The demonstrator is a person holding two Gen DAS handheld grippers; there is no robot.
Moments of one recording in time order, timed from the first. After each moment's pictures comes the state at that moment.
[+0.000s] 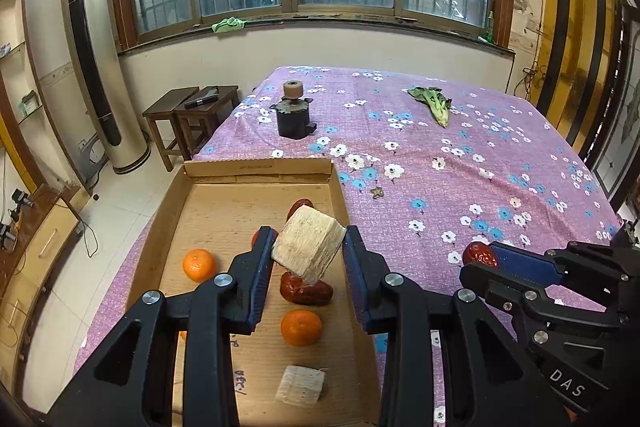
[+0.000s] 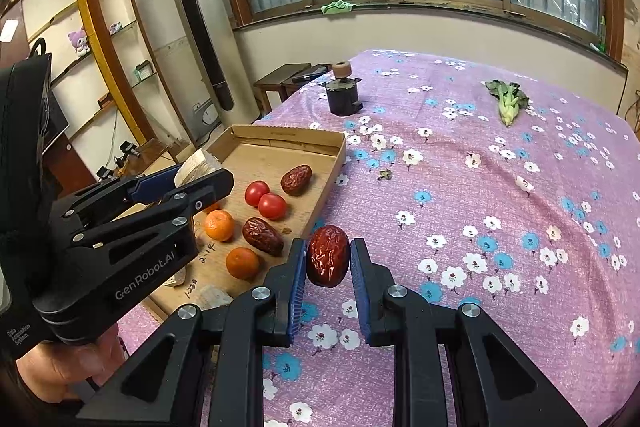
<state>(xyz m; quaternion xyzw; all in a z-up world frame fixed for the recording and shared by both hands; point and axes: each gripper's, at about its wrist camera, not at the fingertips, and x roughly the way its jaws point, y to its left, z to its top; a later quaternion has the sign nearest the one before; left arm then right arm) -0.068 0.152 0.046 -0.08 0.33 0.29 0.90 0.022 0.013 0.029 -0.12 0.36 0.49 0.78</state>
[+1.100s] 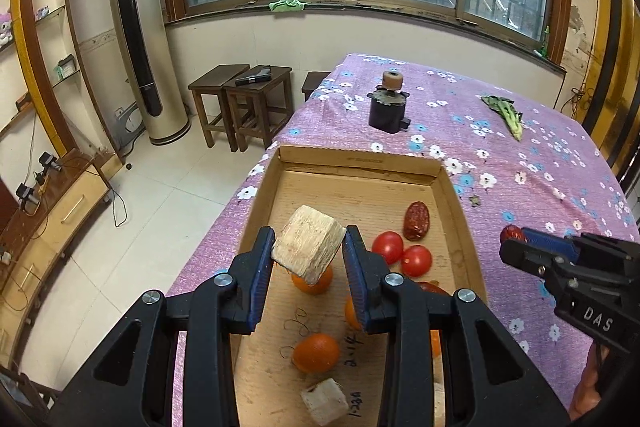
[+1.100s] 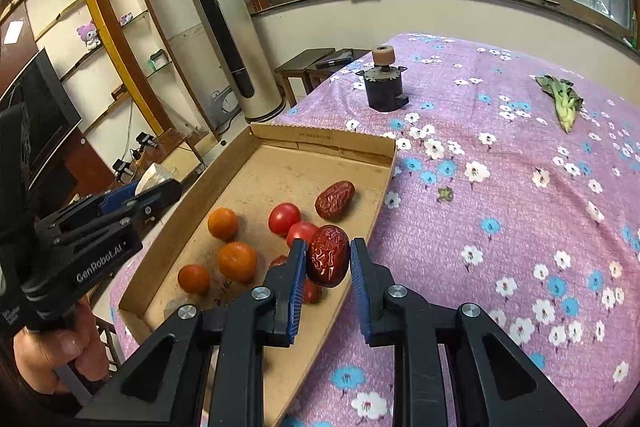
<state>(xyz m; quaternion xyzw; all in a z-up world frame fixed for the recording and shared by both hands) -0.102 0.243 0.033 -0.12 0.34 0.36 0.86 0.035 0.096 0.008 -0.12 0.39 0.52 0.75</state>
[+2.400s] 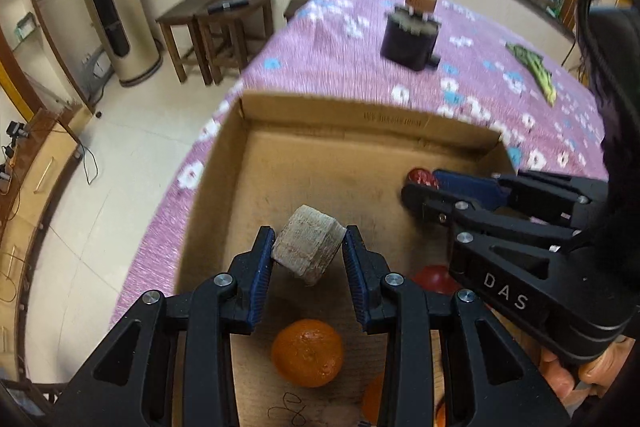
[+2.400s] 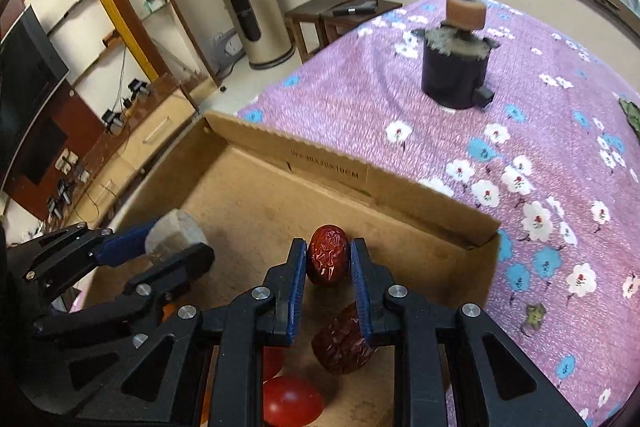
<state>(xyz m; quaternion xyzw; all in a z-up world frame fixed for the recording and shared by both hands) -0.027 0.320 -0.036 -0.18 0.47 0.30 0.81 0.078 0.252 -0.055 -0.22 0.44 0.53 0.69</state>
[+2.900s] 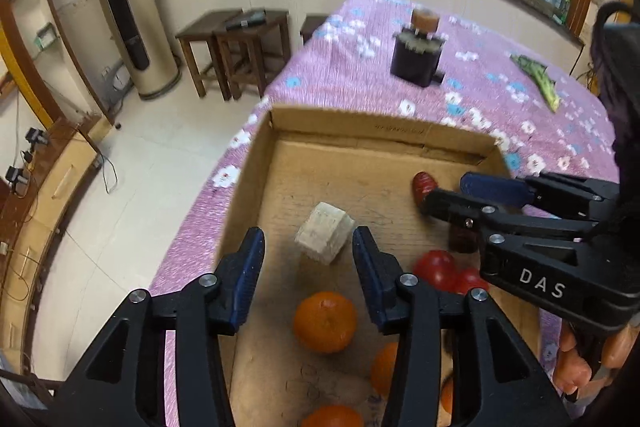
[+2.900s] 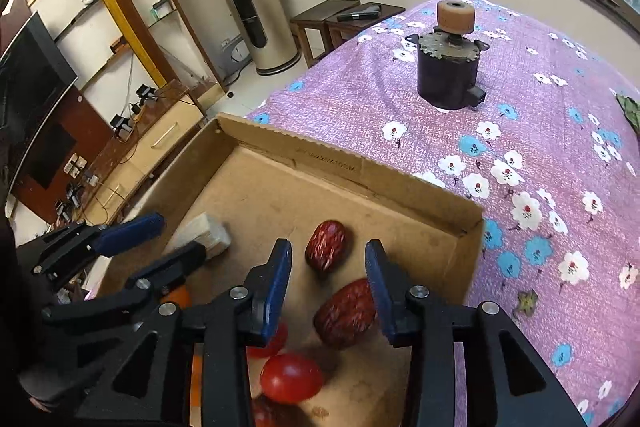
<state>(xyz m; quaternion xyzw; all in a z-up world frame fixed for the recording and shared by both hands) -0.056 0.301 -0.008 -0.15 0.42 0.34 0.83 0.078 0.227 -0.040 -0.20 0.44 0.54 0.69</state>
